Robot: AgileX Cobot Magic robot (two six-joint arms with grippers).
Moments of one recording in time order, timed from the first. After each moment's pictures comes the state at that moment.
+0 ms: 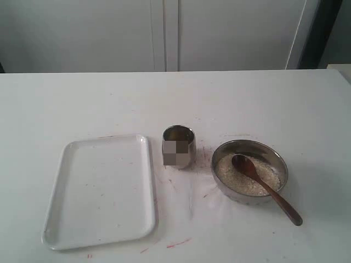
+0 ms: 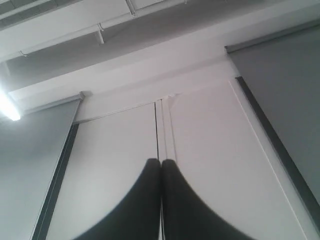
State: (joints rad) left arm -0.09 0.00 0.01 0.00 0.07 0.11; right arm -0.04 0.00 -0.50 -0.03 -0.65 0.29
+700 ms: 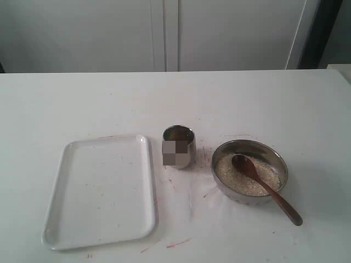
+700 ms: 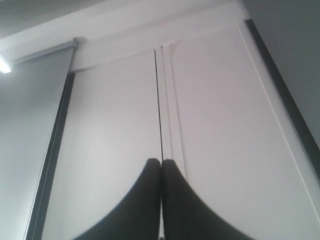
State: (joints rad) left arm -0.09 0.00 0.01 0.00 0.07 0.11; right arm 0.06 0.33 -1.04 -0.10 -0.20 0.29
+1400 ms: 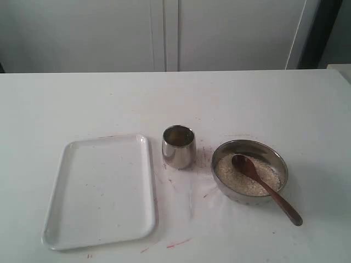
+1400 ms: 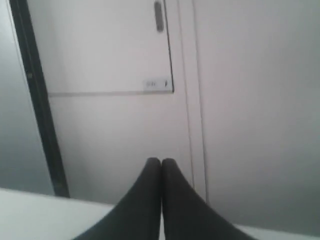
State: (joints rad) left arm -0.09 0.00 0.01 0.00 0.07 0.11; right arm 0.19 0.65 -1.15 0.06 0.48 0.06
